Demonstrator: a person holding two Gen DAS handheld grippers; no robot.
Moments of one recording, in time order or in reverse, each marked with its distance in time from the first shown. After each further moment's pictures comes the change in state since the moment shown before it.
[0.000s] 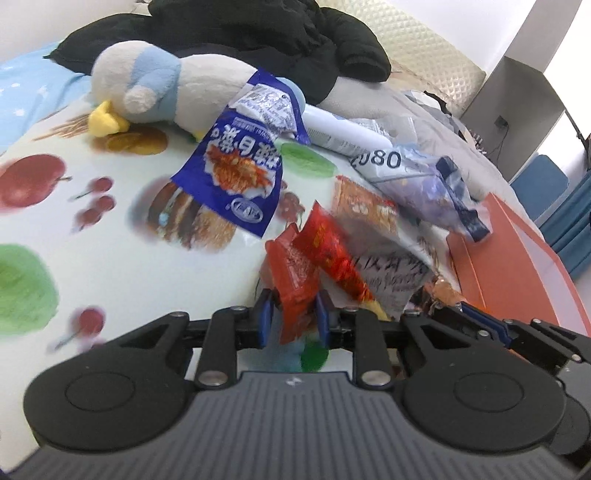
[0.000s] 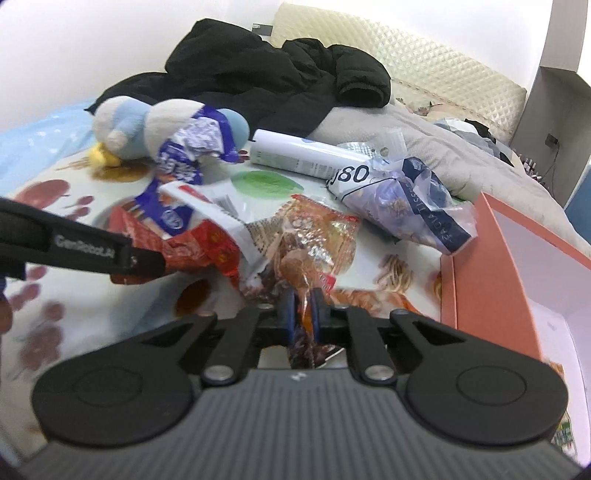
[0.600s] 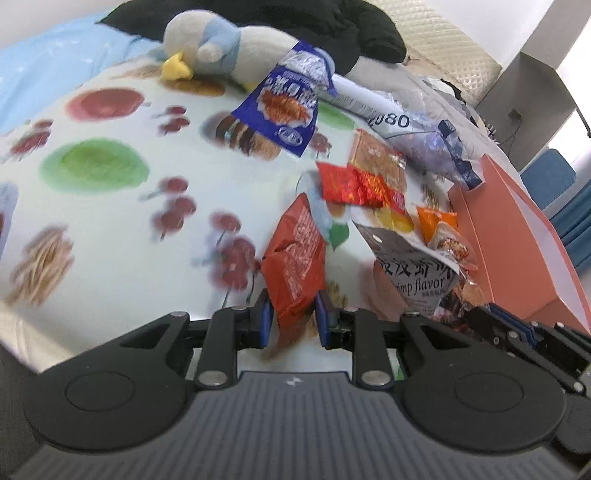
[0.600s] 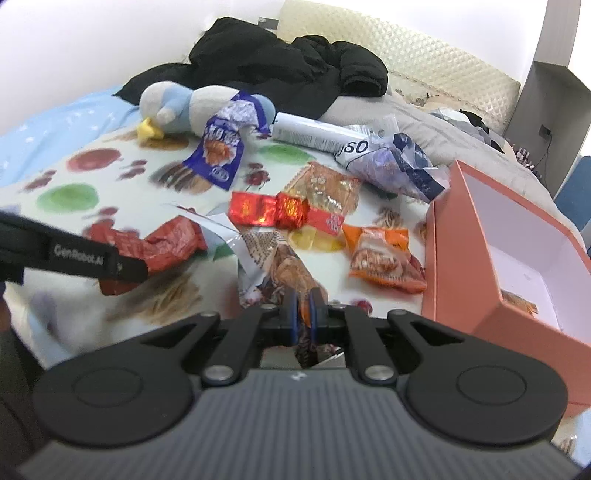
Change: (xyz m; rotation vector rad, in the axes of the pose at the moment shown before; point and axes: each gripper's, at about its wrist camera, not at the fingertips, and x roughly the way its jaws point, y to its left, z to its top) left arm -0.083 0.019 -0.081 -0.063 0.070 0.041; right arm -0.095 0.026 -0.055 -0.017 0.036 -0.006
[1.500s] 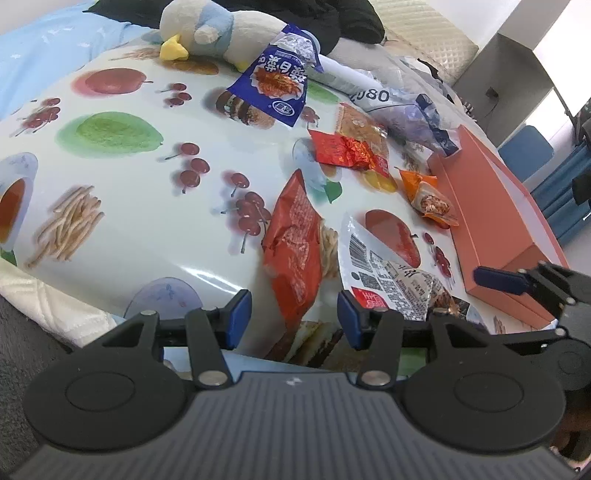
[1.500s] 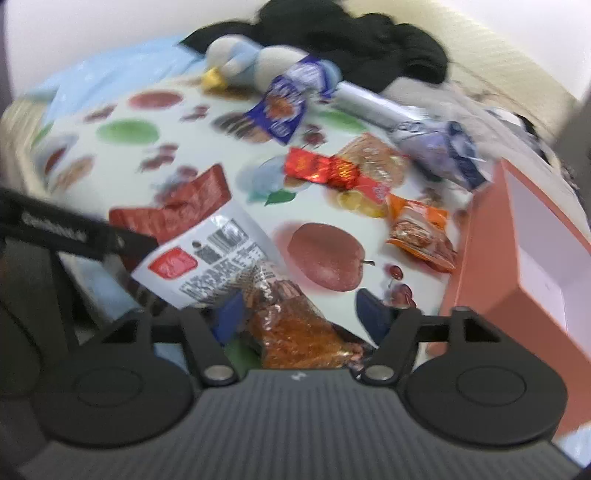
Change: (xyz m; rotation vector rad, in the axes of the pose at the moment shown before) left arm -0.029 0.024 -0.024 0.052 0.052 -0.073; right arm -0.009 0.007 -0.010 -0.201 0.130 0.168
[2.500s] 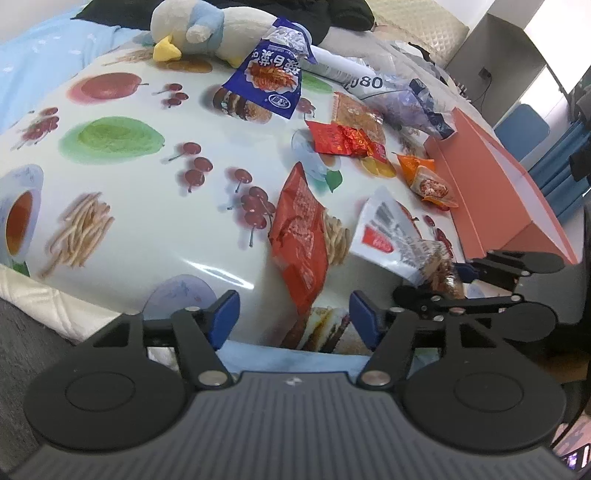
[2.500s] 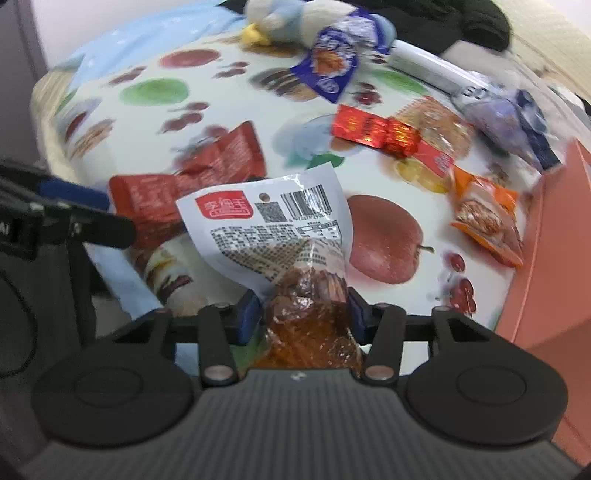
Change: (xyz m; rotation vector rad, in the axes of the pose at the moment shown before) left arm -0.007 0.001 0.002 0.071 0.038 0.009; right arm 0.043 -0.009 0.001 0.009 0.095 0.162
